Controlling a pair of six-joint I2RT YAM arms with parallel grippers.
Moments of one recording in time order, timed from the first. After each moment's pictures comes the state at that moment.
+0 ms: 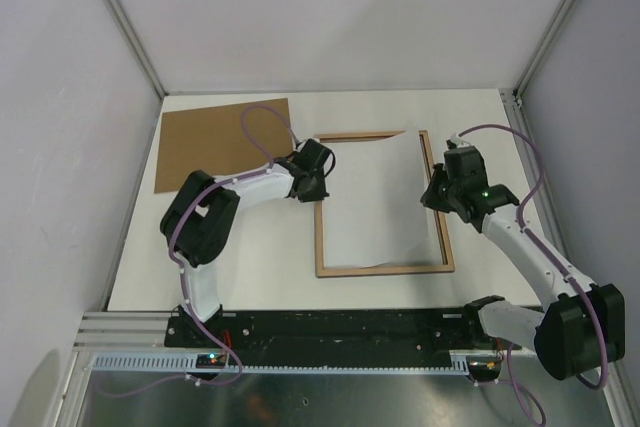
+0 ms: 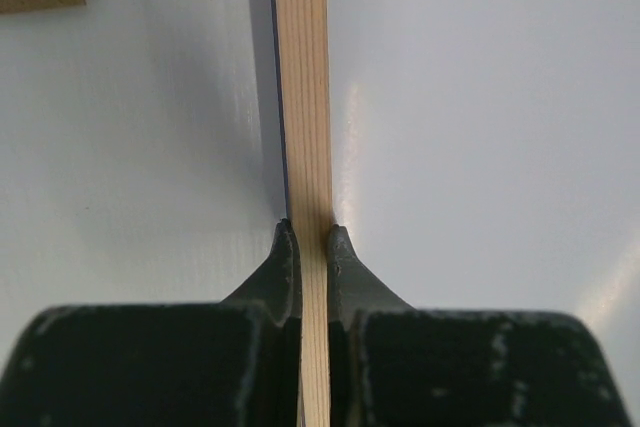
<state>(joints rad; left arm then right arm) -0.63 1.90 1.23 -0.35 -0.15 -0.66 0.30 1.15 0.86 -0.52 0.01 0.52</state>
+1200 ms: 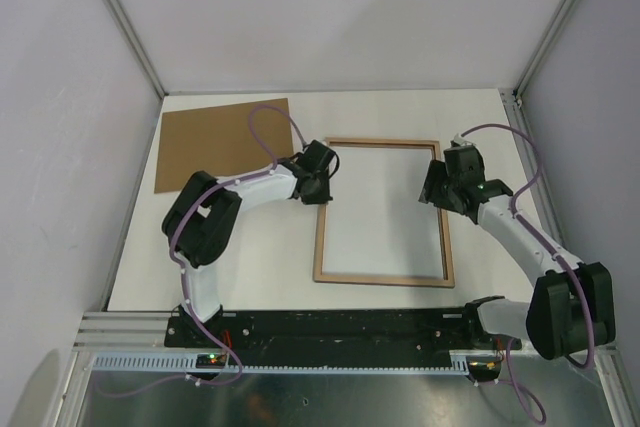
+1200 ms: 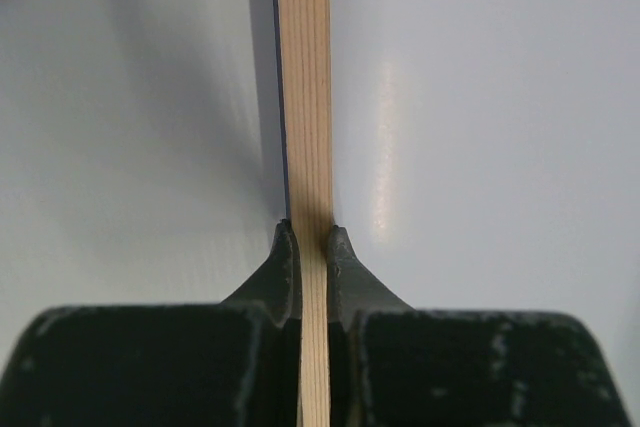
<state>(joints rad) -0.65 1.90 1.24 -0.37 -0.10 -0.61 0.25 1.23 0.85 -0.49 0.11 0.48</state>
